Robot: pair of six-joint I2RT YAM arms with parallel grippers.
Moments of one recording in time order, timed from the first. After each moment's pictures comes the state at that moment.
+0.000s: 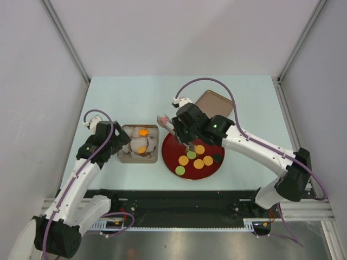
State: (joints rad) left arm -0.22 0.88 0.76 -0.72 -0.31 -0.78; right arm 0.95 1.50 1.43 -0.71 0.19 0.43
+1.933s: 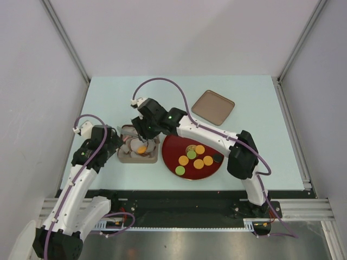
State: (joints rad) left arm -0.18 0.80 0.77 -0.85 -0.44 -0.85; right arm 1.02 2.08 1.99 -0.68 0.01 0.31
